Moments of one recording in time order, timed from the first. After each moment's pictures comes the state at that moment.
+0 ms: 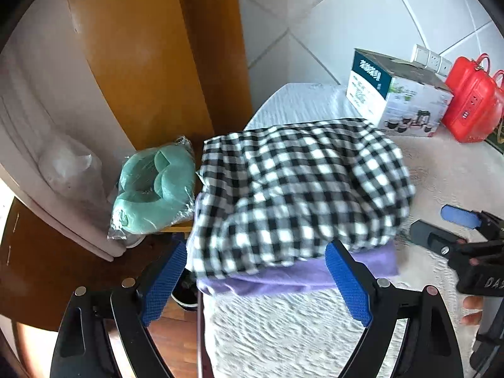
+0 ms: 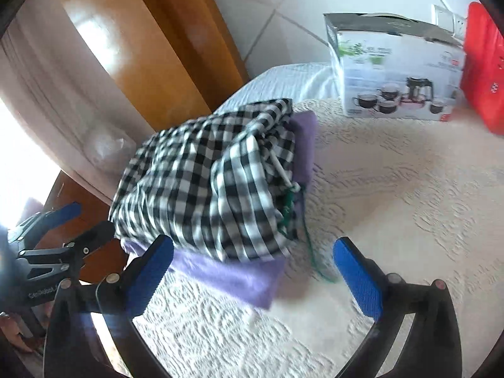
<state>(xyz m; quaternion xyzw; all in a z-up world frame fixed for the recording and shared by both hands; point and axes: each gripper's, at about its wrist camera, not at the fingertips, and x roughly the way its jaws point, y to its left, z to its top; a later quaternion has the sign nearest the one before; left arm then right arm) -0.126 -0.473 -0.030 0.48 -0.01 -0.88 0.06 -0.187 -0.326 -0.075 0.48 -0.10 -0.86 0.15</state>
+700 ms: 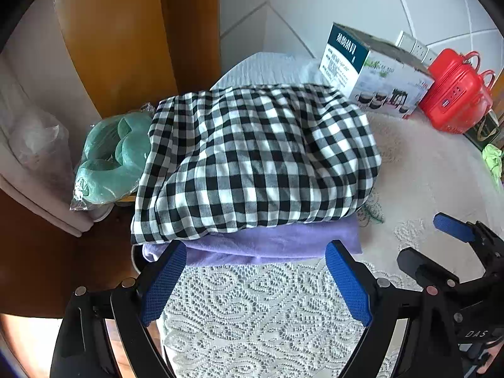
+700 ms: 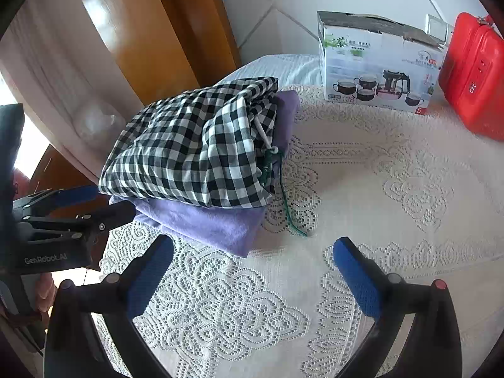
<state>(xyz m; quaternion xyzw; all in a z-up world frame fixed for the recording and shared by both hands) -0.124 -0.453 -0.048 0.52 0.05 -0.85 0.00 -0.147 -0.324 -0.071 0.49 -0.04 -0.86 0.13</state>
